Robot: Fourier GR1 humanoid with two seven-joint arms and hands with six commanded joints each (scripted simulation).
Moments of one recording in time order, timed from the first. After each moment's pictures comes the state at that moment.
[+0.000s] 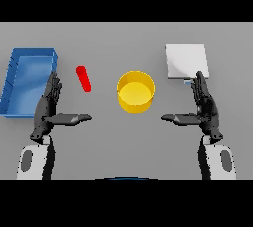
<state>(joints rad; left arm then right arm) 0.00 0.00 0.00 -1.57 0.00 0.00 0.00 0.00 0.00 0.00 -1.57 0.00 0.00 0.00</state>
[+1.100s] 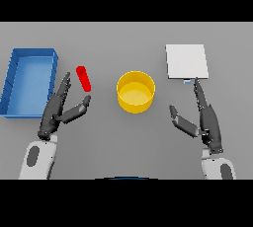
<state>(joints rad) -0.04 0.06 -0.09 -1.52 -0.17 0.00 0.00 0.13 -0.06 0.13 -1.73 0.25 -0.06 -0.09</state>
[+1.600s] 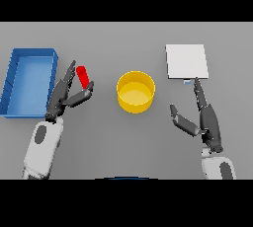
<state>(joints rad) -0.27 0.05 -0.03 -1.22 -0.18 0.02 -0.06 0.12 -0.06 0.12 -1.71 0.25 -0.06 -0.09</state>
